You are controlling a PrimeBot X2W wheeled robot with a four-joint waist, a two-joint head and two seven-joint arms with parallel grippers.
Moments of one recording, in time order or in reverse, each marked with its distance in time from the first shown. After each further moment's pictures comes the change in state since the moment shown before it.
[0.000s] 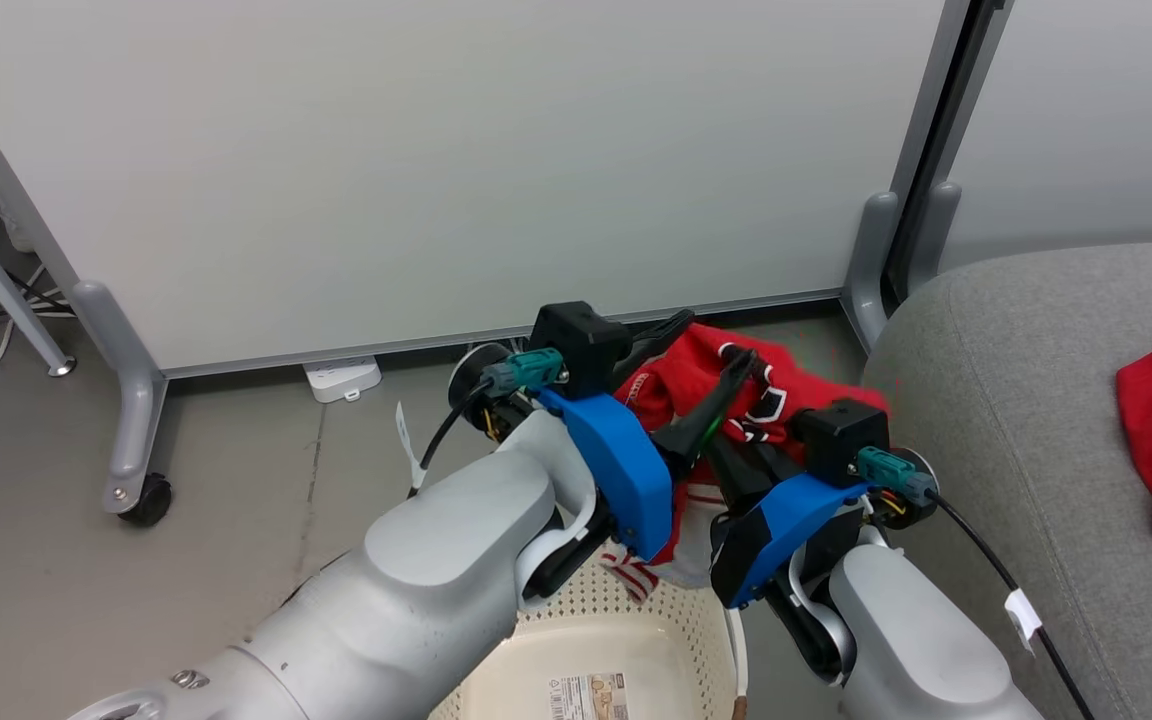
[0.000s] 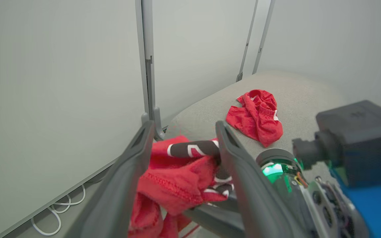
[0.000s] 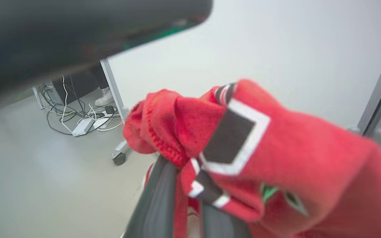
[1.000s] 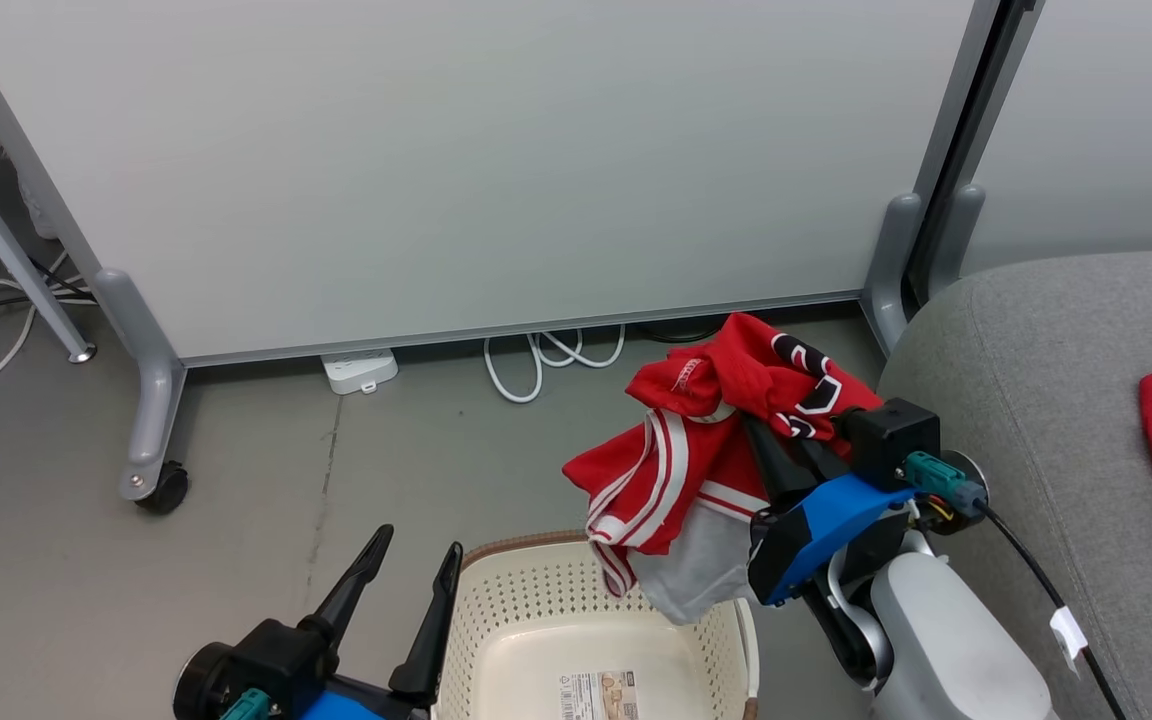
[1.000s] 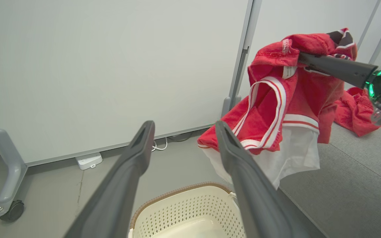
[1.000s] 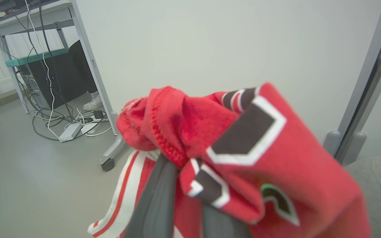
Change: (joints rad) left arm 0.874 0.198 0.800 -0.503 0.653 0.050 -0.031; right arm 0.074 0.000 -0.141 -0.127 -0.106 0.000 0.050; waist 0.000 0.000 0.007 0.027
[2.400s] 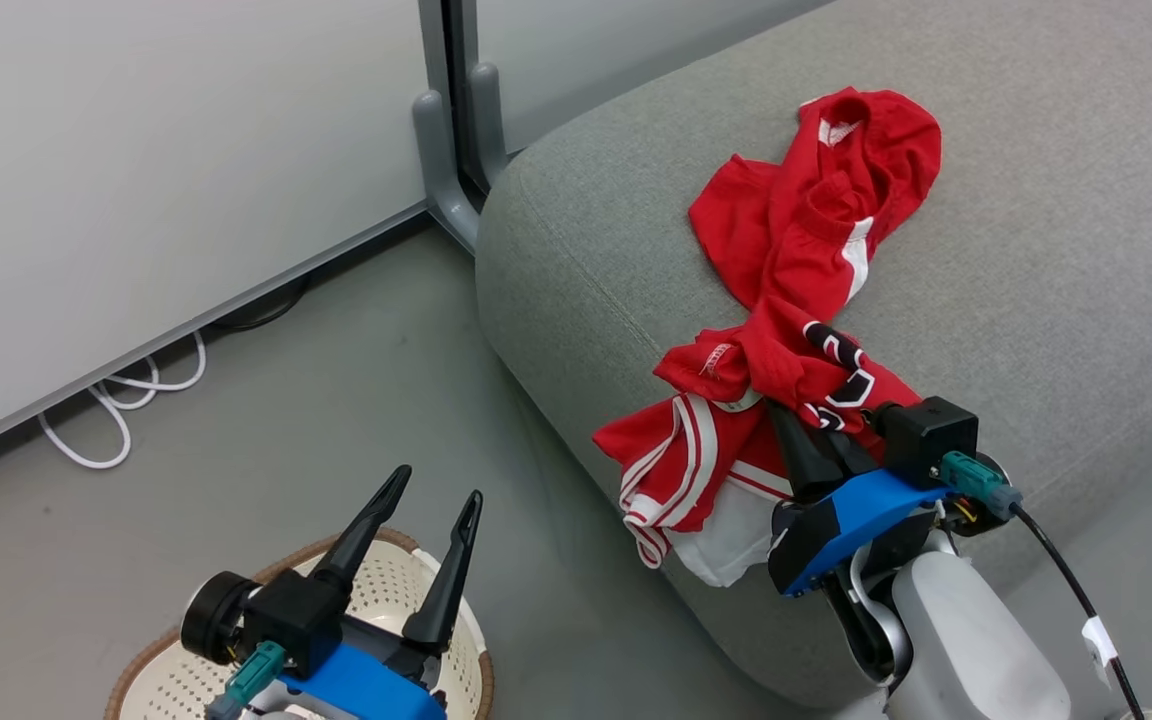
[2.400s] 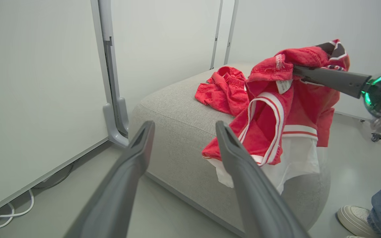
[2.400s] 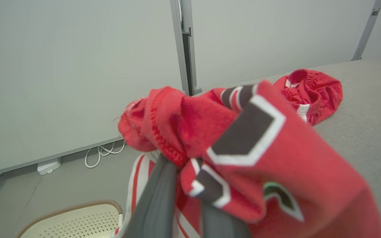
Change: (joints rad) left arm -0.049 -0.084 0.120 0.025 0.187 -0.123 0.000; right arm 0.021 -0.001 -0.052 -0.038 0.008 0.000 -0.010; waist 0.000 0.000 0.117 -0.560
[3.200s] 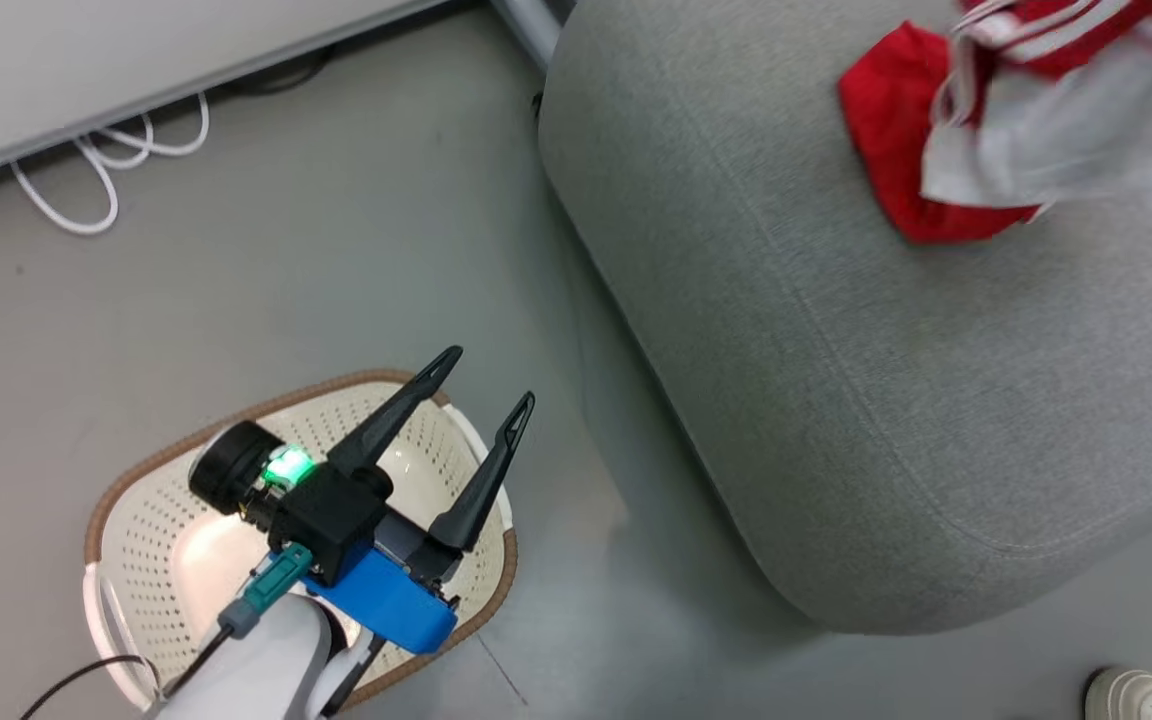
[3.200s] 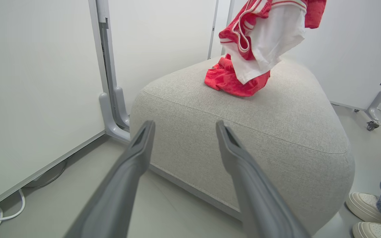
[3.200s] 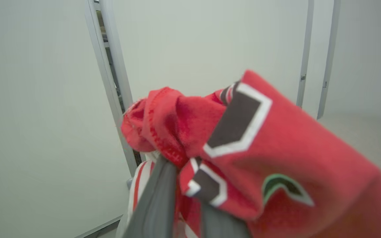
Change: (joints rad) left arm -0.222 0.113 -0.171 -0.042 -0.002 0.000 0.000; right arm -0.464 -0.239 -0.366 0.001 0.198 0.000 0.097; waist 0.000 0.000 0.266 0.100
